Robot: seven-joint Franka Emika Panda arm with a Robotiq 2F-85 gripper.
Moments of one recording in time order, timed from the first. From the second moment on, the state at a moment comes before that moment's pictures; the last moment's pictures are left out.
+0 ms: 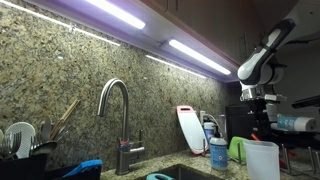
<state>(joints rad) -0.33 0.30 -0.32 -1.96 0.01 2.22 -0.39</state>
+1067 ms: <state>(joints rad) -0.34 0.39 -0.27 -1.94 -0.01 2.27 -0.32</state>
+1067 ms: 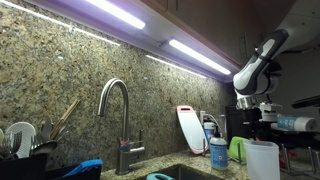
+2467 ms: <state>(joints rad) -0.33 0.47 -0.27 -1.88 -0.10 2.27 -0.23</state>
